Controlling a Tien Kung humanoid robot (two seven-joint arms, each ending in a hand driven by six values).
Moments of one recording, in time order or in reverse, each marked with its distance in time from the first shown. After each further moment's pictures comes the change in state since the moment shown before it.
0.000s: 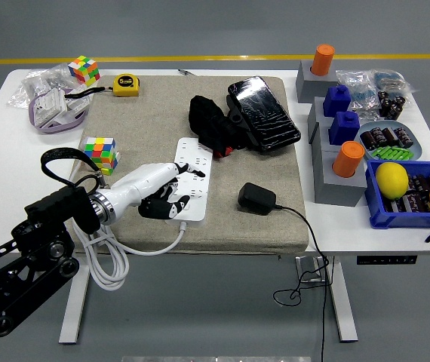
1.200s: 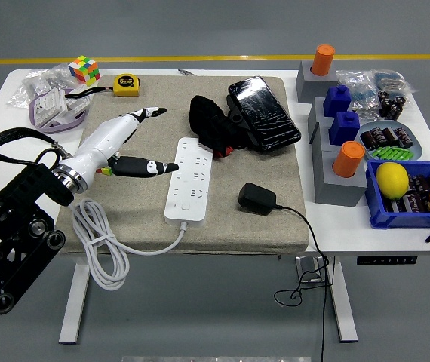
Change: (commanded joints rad) left arm 0.030 -0.043 -0.193 0.072 0.047 0.092 -0.069; right arm 0.025 -0.019 -0.033 -0.001 0.000 -0.011 -0.010
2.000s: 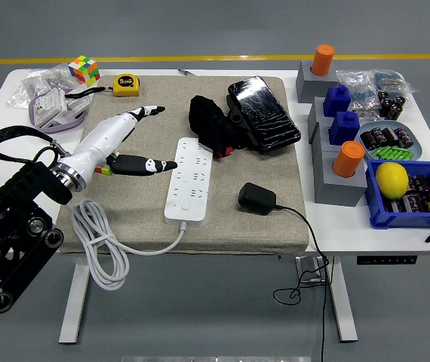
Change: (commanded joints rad) left arm -0.001 -0.003 -0.017 0.001 0.005 -0.015 0.007; right arm -0.012 0.007 0.028 0.003 -0.004 -0.001 -0.003
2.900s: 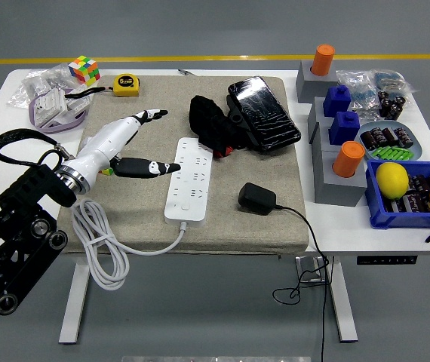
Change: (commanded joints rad) left arm 0.004 -0.024 -0.008 0.004 -0.001 -0.013 0.008; right arm -0.006 0.007 0.020 0.002 -0.019 -0.013 -0.008
